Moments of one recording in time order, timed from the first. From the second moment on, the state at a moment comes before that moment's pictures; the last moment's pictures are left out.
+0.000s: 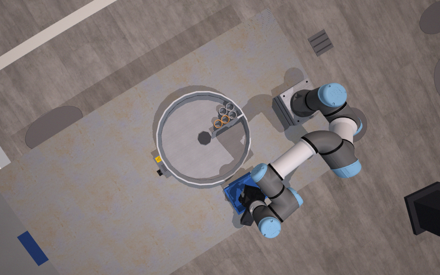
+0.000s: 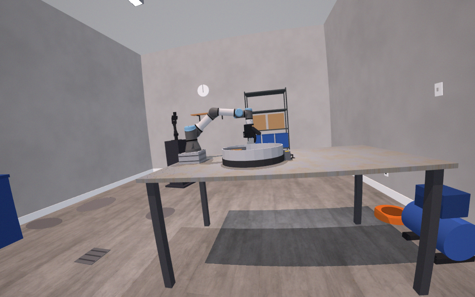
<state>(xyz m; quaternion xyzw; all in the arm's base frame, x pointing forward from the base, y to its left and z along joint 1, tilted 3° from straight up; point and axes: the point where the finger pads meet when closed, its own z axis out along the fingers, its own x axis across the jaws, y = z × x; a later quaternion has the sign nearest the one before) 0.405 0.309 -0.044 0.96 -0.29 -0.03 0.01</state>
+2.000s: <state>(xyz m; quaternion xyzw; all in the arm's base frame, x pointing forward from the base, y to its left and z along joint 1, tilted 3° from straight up) 0.404 0.309 -0.058 0.96 -0.29 -0.02 0.01</state>
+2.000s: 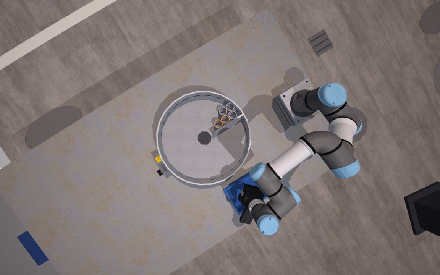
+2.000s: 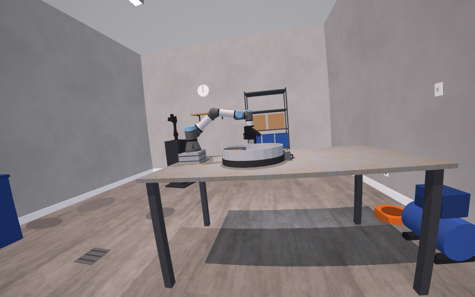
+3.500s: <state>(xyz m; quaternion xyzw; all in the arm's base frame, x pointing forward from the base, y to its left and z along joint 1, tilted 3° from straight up) 0.404 0.309 -0.064 0.96 -0.29 -0.02 0.01</state>
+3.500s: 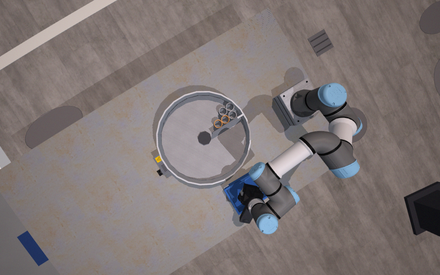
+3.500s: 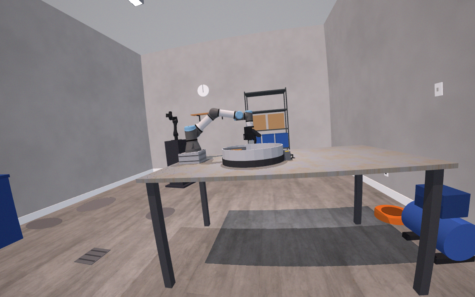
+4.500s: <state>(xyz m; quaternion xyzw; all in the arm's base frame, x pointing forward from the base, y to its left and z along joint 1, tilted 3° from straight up) 0.404 0.309 -0.064 0.96 -0.29 -0.02 0.01</state>
